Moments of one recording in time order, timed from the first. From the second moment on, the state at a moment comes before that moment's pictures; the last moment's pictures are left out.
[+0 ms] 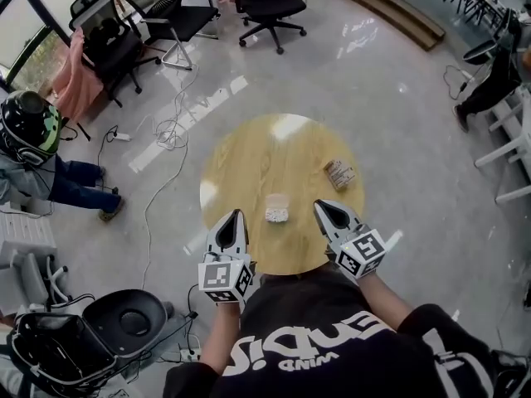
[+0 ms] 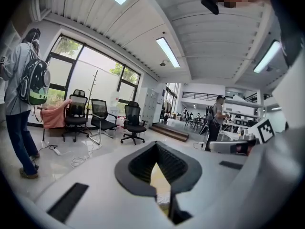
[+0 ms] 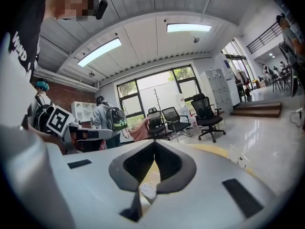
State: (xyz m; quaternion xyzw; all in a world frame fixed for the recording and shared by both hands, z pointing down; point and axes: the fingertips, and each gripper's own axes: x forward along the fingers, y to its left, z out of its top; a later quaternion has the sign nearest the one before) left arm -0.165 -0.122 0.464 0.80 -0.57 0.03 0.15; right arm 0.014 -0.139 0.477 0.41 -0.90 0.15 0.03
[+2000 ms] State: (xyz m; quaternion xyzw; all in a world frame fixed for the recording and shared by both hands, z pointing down) left arm -0.127 -0.108 0.461 0.77 -0.62 0.03 0.15; right arm -0.008 -0.115 0.600 0.18 -0.96 0.14 0.17
